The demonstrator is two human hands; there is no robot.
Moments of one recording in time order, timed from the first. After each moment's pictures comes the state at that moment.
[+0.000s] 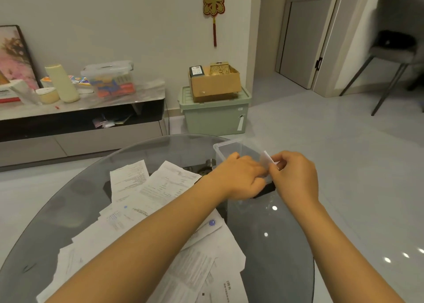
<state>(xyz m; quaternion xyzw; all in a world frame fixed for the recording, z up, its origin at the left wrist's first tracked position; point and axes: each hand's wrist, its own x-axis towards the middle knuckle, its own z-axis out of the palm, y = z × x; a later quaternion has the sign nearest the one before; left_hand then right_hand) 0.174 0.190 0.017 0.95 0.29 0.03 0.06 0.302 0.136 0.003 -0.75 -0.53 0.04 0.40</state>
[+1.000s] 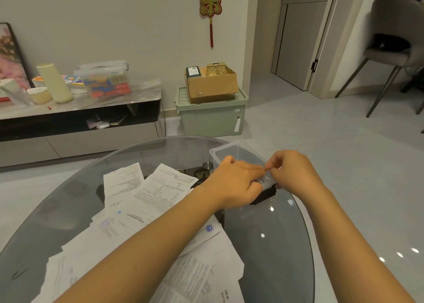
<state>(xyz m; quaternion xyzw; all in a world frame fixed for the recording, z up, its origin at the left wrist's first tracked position) 0.171 0.192 0.004 0.95 0.30 0.08 0.08 0.316 0.149 0.030 -0.77 -0.55 0.20 0.26</state>
